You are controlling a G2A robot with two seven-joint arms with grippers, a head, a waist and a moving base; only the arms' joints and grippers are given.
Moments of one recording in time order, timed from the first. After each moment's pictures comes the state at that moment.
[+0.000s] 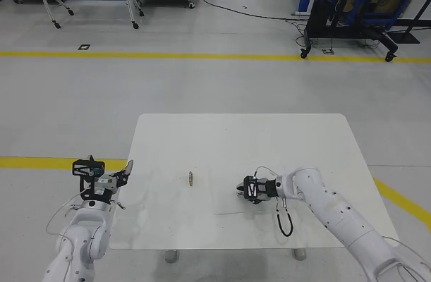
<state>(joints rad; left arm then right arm) 1.73 -1.15 -1.60 -1.80 1.33 0.00 0.00 -1.04 -1.09 0.88 -1.15 -1.67 -0.99 -0.17</state>
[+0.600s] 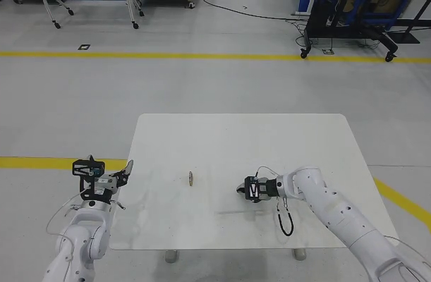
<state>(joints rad) 1.73 -1.15 -1.60 -1.80 1.33 0.00 0.00 -1.04 -1.08 0.88 -1.17 -1.73 -0.98 -0.26</state>
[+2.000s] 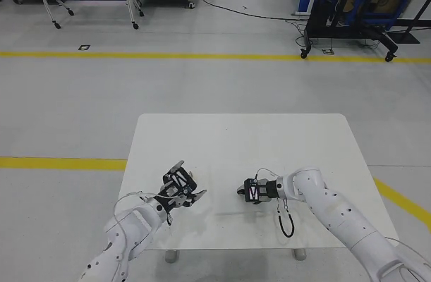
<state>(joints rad) 1.55 -1.16 -1.20 -1.88 1.69 -0.42 -0.25 -1.05 -1.07 0.87 -1.18 -1.74 -0.98 -0.25</state>
